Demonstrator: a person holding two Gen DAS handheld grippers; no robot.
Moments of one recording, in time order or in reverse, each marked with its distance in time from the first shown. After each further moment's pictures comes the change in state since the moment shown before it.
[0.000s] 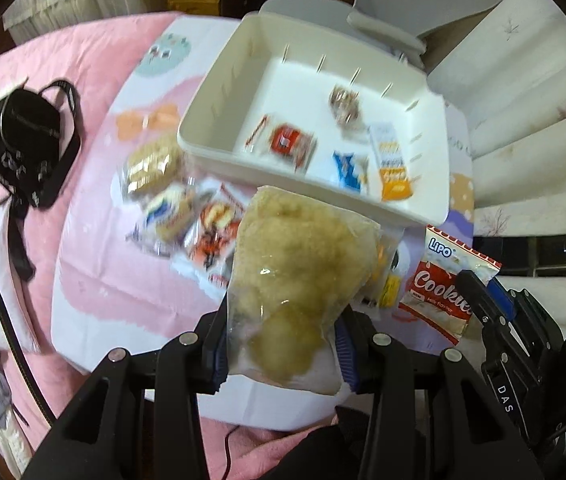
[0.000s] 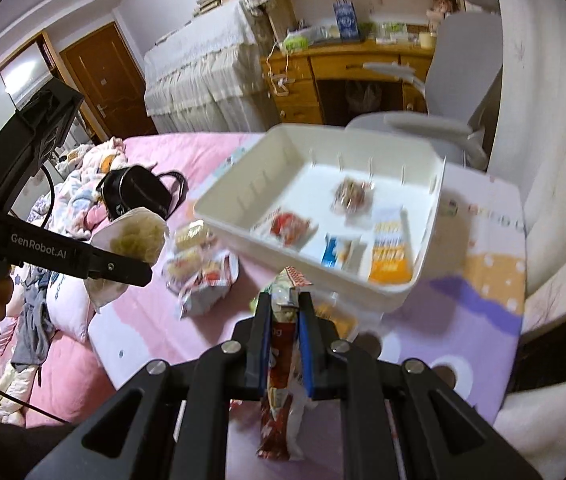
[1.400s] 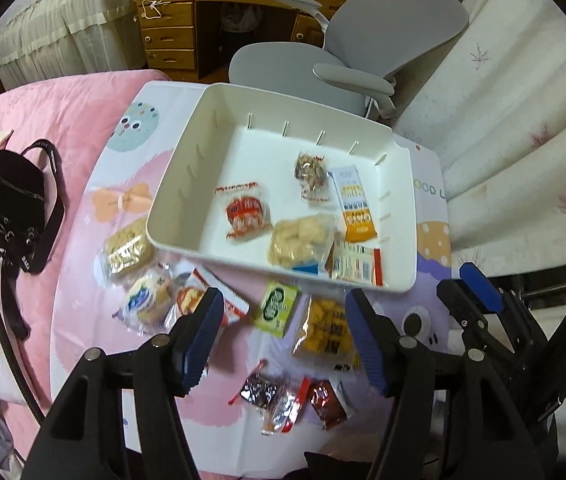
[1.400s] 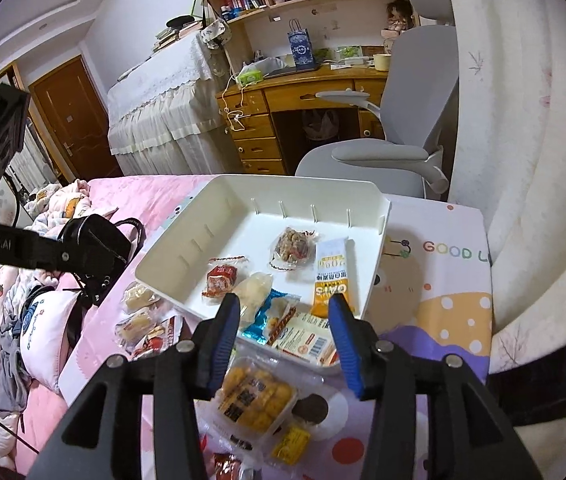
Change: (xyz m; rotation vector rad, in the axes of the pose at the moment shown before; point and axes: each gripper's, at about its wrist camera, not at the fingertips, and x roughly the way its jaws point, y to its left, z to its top) left arm -0.014 -0.022 0.036 0.066 -0.152 -0.045; right arm 0.012 -0.050 0.030 0.081 -0.113 -0.112
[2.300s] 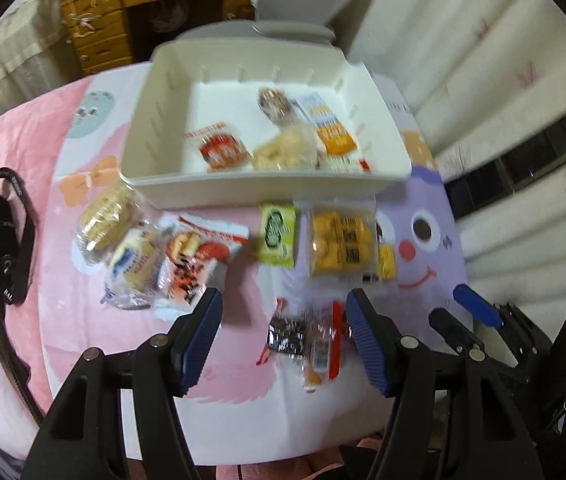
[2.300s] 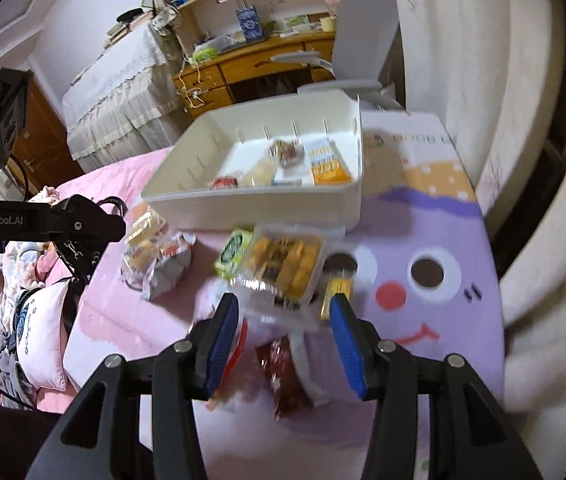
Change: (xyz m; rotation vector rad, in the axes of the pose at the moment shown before) left arm 0.032 0.025 -0.081 0.275 0.069 -0.091; right arm -0.031 0.061 -0.122 0.180 0.086 -0.137
